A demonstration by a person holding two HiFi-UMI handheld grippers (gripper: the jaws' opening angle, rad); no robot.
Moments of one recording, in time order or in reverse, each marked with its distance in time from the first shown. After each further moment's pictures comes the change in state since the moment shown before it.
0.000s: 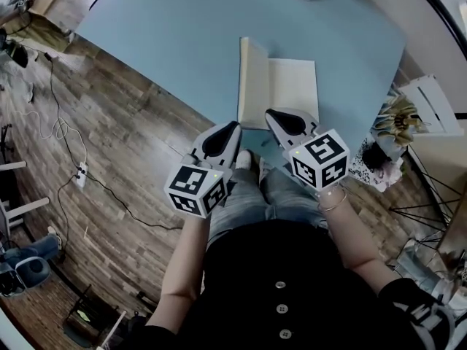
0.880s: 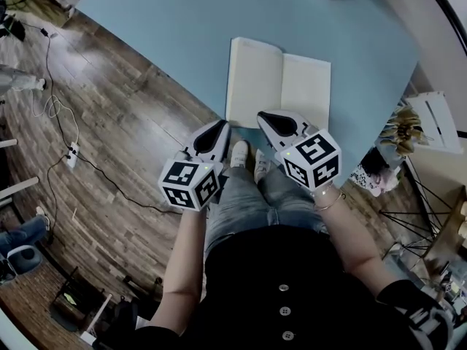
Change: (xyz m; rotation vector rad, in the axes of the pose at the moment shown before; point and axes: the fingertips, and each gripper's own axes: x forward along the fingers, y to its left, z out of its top) left arm -0.009 0.059 -0.044 -0.156 0.045 0.132; right arm 0.046 0.021 -0.027 -0.027 0.119 0.107
